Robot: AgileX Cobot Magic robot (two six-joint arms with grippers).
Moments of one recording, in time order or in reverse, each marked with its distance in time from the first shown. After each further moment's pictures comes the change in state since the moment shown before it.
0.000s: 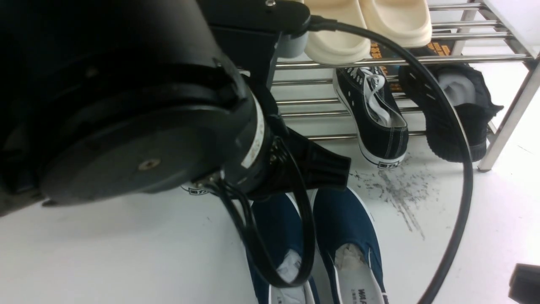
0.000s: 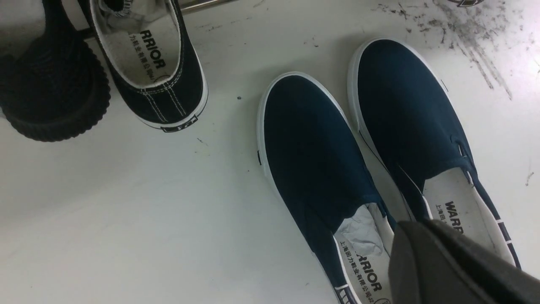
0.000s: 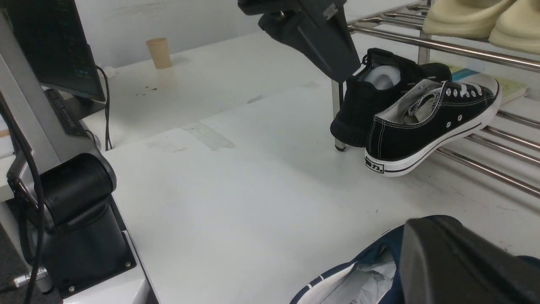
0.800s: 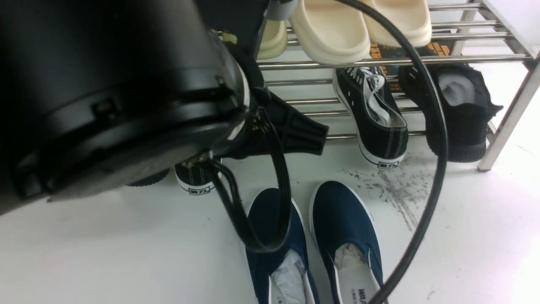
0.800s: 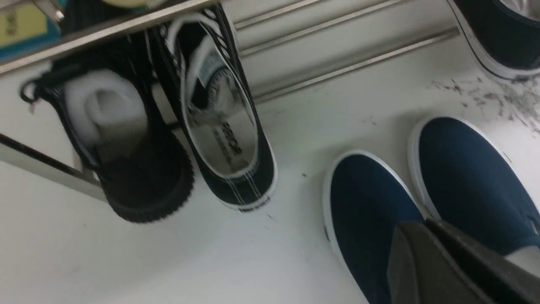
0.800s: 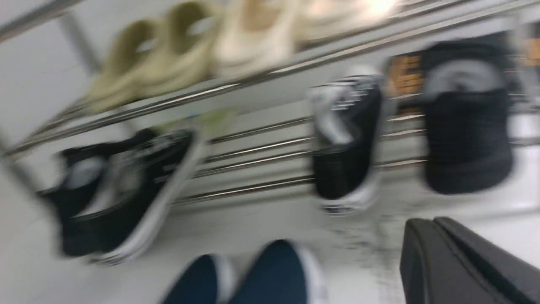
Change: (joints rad) right arm -0.889 -0.141 0.211 0.294 -0.105 0.003; left arm 0.000 -0.001 0.000 0.231 0.000 0.034
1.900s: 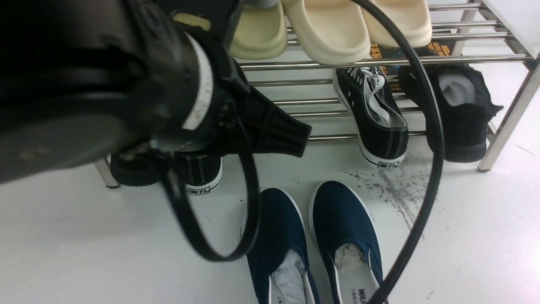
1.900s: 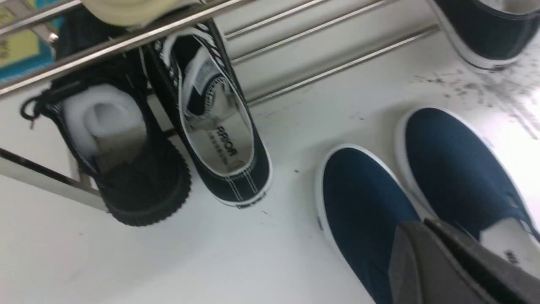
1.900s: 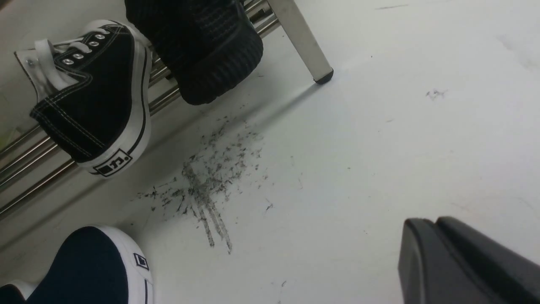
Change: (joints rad) right arm -0.348 -0.217 0.249 0.161 0.179 0.001; left arm 0.000 -0.094 0.000 -0.092 0.000 0.093
